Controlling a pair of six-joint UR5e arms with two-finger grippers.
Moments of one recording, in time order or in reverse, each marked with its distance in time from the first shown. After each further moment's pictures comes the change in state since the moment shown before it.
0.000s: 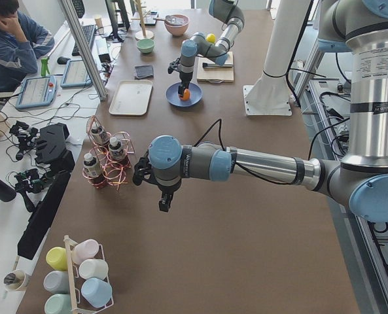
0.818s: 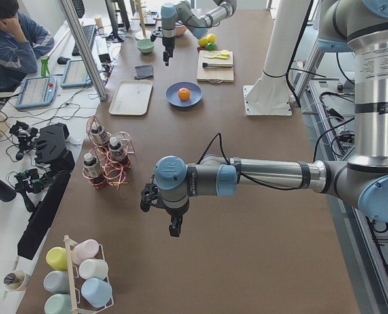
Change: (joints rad) left arm -0.006 0.050 0.062 0.019 0.128 0.001; right arm 0.350 -0.256 0.243 -0.086 0.278 -0.477
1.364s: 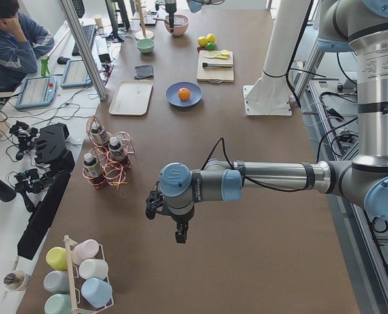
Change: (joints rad) left arm -0.001 0.018 0.006 0.000 0.009 -0.002; right arm 0.362 -0.390 0.112 -0.001 0.187 -0.685
